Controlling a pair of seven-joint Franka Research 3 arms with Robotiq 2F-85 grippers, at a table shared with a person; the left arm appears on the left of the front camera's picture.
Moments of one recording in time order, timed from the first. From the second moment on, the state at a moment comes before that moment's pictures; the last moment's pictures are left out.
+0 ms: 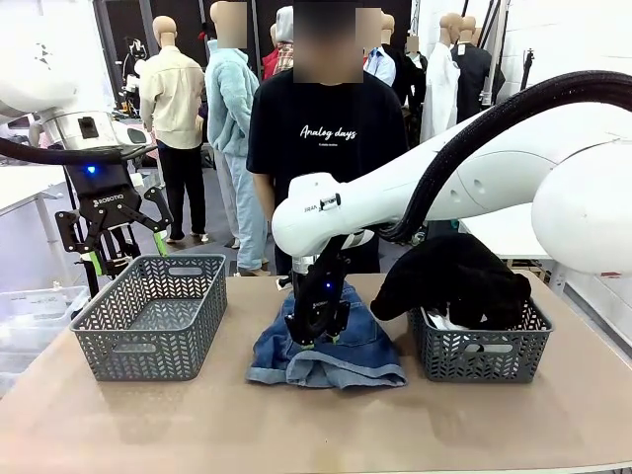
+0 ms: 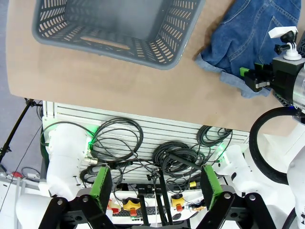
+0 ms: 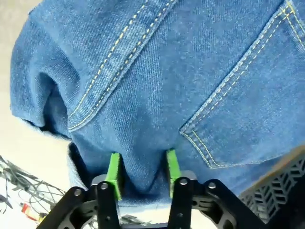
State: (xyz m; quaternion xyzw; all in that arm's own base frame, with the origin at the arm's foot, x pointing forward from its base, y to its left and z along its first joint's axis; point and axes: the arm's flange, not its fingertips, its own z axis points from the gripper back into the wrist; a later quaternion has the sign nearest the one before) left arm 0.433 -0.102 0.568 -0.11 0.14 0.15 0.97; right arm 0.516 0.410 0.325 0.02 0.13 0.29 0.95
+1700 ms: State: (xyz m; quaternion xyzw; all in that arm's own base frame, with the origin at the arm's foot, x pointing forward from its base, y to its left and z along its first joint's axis) left arm 0.433 -0.103 0.568 -0.11 0.14 0.15 0.97; right arm 0.477 0.461 0.596 -0.12 -0.15 0.35 0.92
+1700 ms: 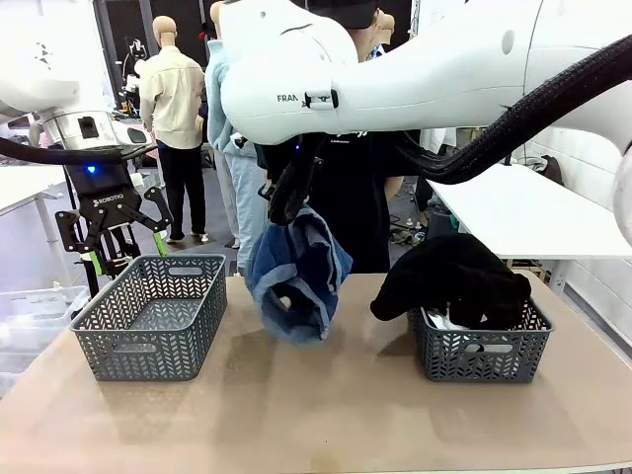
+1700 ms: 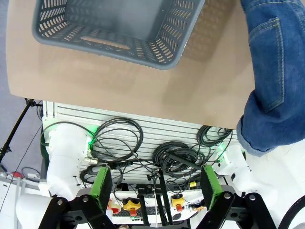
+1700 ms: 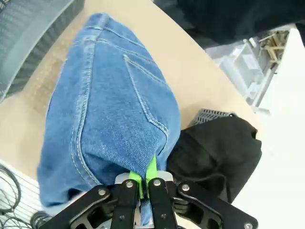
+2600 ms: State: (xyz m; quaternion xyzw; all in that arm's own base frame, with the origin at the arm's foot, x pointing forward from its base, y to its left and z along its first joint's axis) left arm 0.433 -0.103 0.568 -0.11 0.14 0.15 0.97; right arm 0.455 0.437 0.690 -0.21 -0.22 0.32 0.90
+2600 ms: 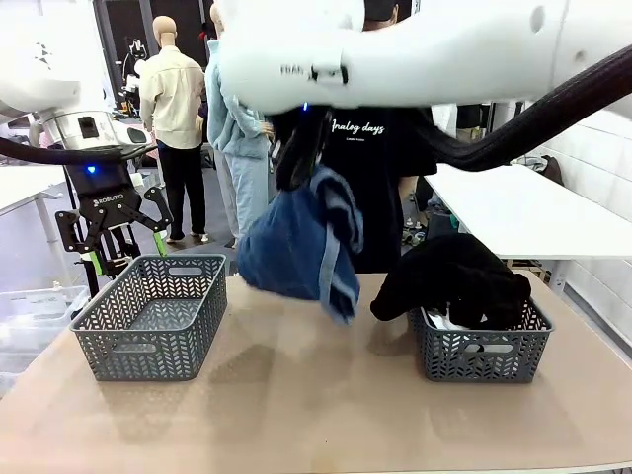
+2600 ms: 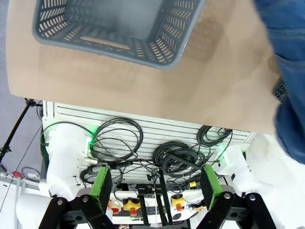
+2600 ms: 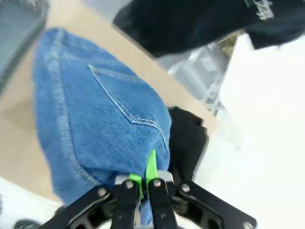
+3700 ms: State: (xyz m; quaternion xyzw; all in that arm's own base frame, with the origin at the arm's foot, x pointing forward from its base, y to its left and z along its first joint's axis) left arm 0.433 -0.103 0.568 -0.11 0.14 0.15 0.97; right arm 0.445 0.431 0.739 -0.24 -0.25 0.29 0.89
